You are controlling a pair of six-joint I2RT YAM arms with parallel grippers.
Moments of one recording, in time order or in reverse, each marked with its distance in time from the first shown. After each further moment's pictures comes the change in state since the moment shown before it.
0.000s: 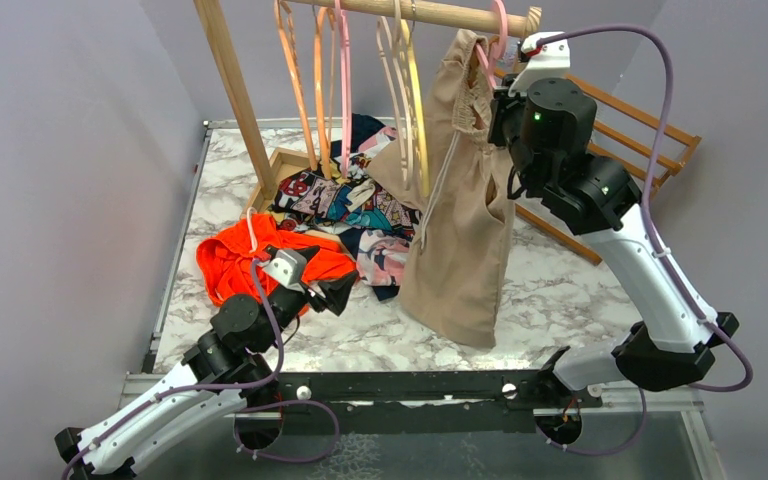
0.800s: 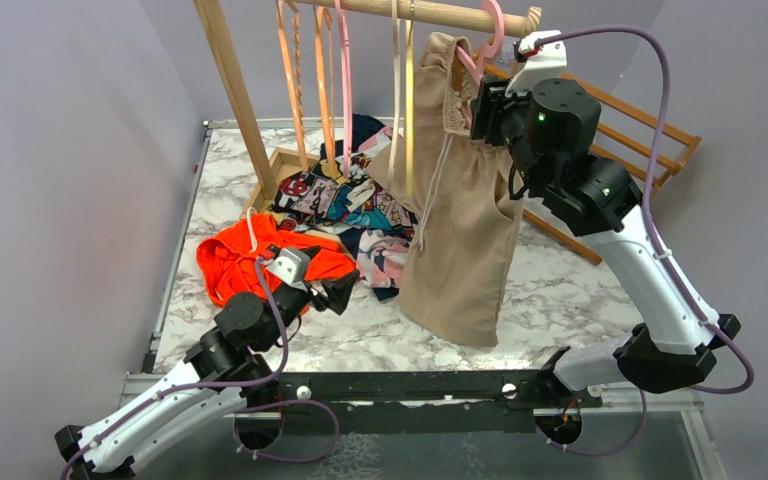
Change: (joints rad) left arm 0.000 0.024 0.000 0.000 -0.016 0.000; right arm 0.000 -0.017 -0.019 0.039 -0.100 -0.012
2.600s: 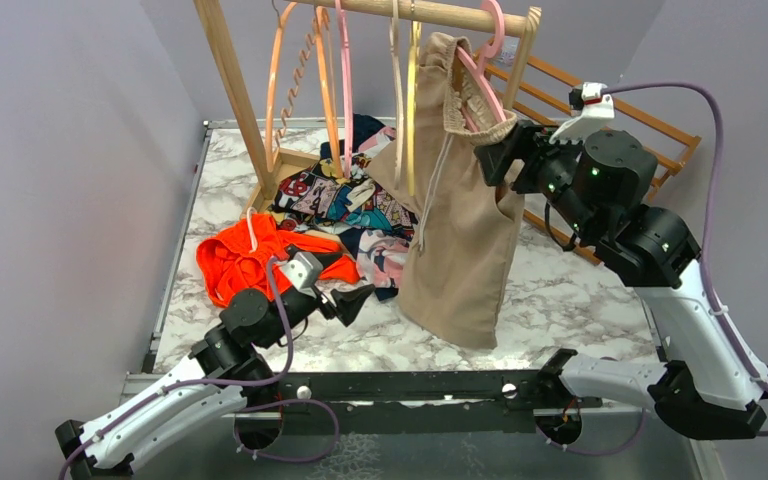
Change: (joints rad) left arm 0.000 0.053 0.000 0.053 0.209 -0.018; right arm 0.000 -0.271 -0.230 -0.105 -0.157 0.329
